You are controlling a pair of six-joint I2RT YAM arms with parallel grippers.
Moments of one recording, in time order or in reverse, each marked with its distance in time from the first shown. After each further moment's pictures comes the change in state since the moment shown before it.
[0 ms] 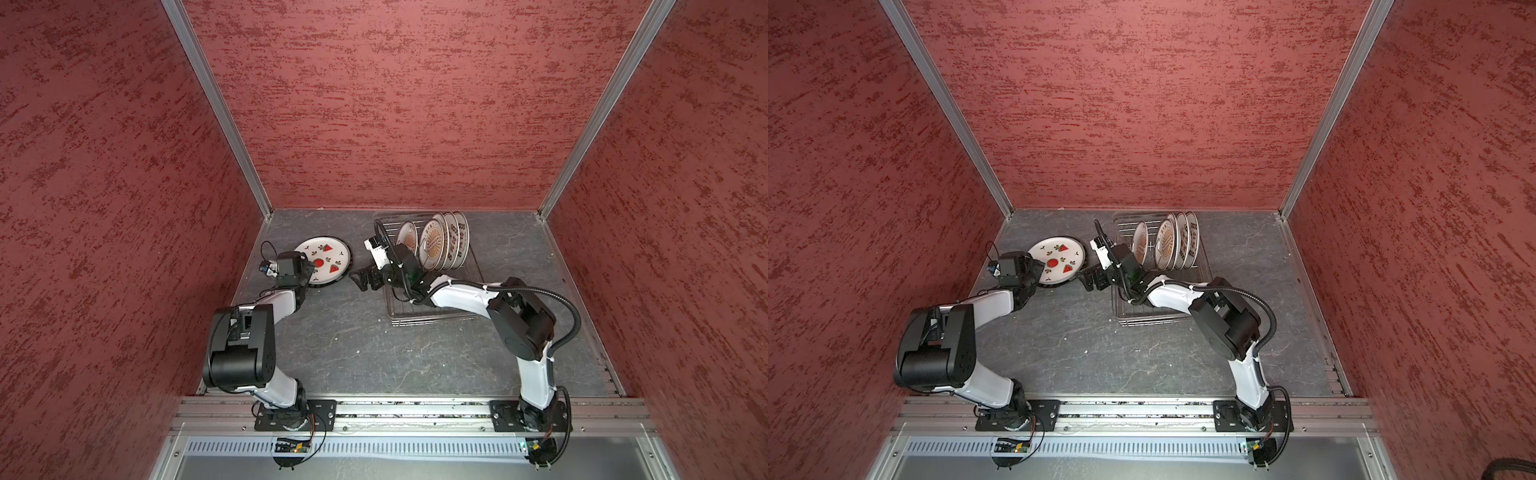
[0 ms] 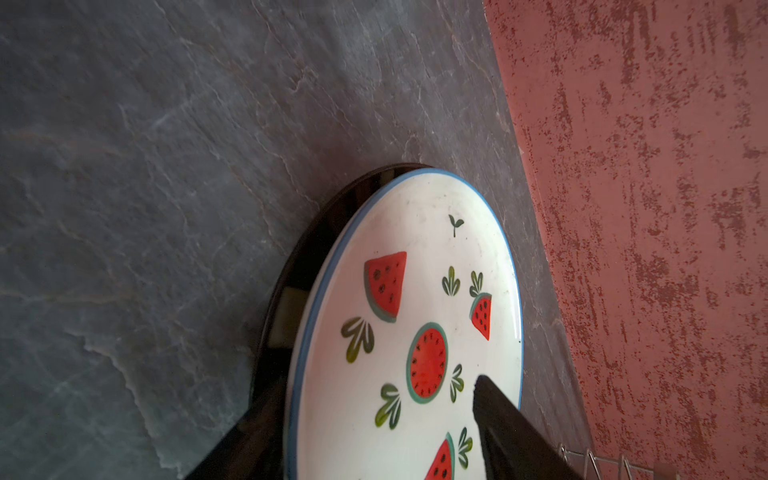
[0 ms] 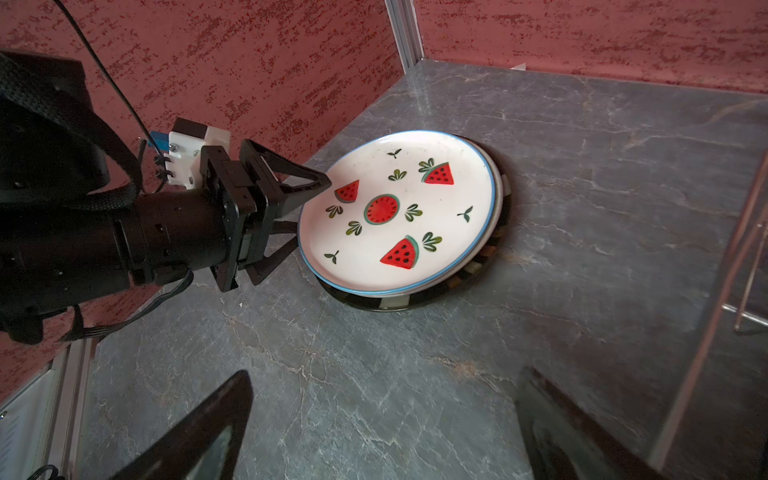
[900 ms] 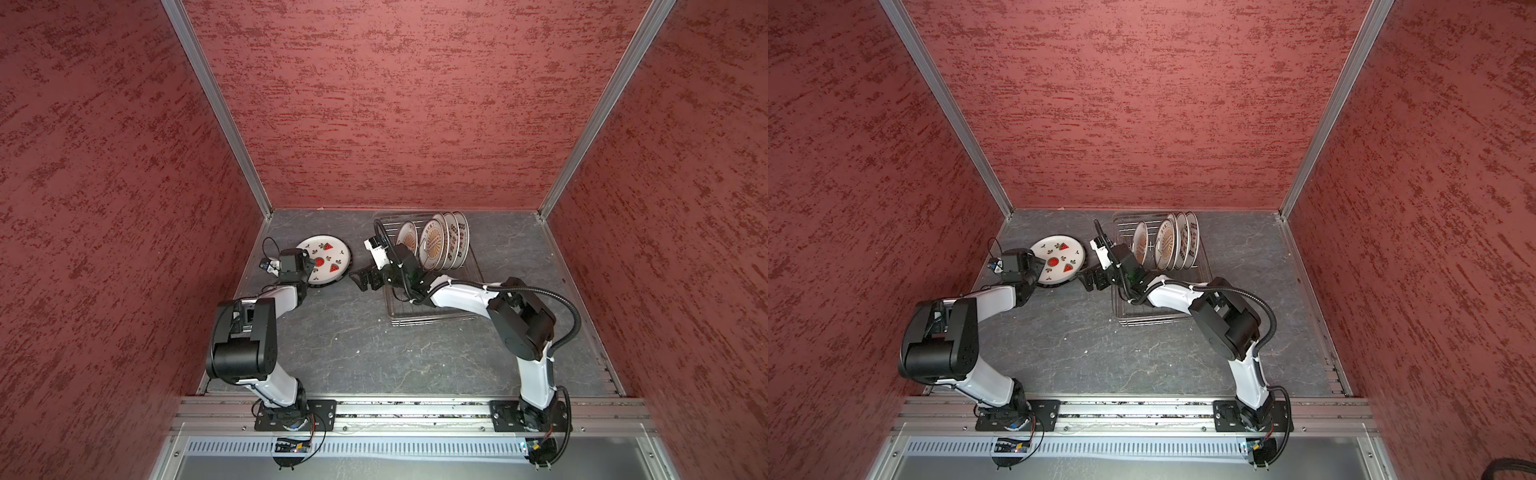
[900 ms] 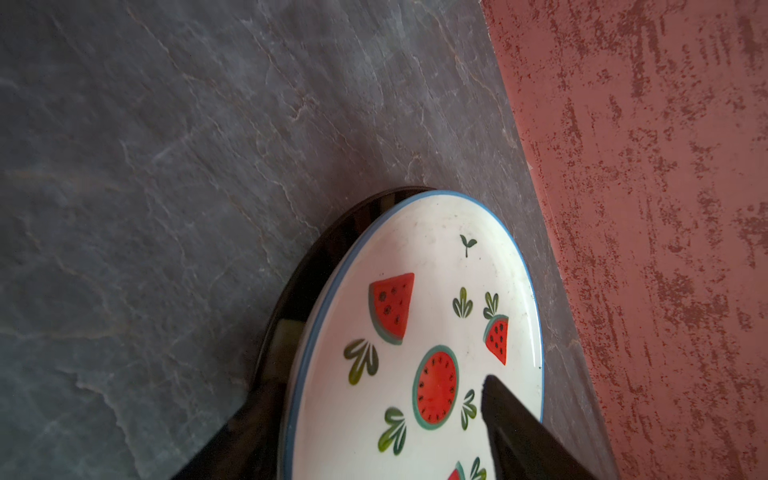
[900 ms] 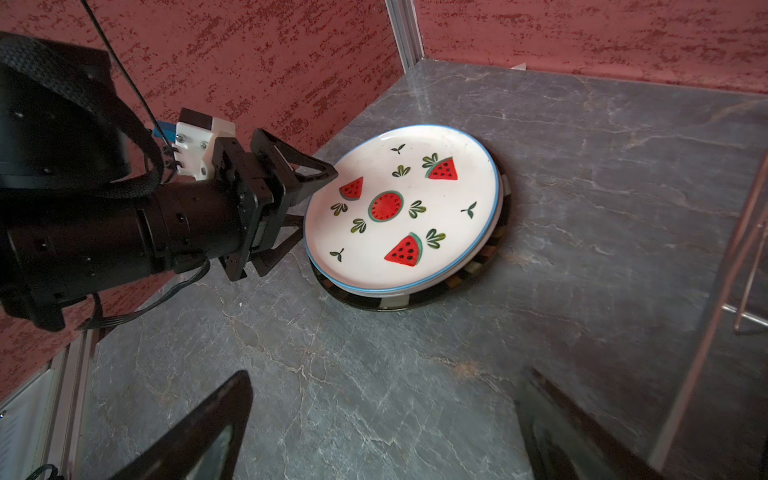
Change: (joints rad) left arm -0.009 0.031 0.039 -0.011 -0.065 0.013; right arm 0.000 0.000 0.006 -0.010 0.000 -0.003
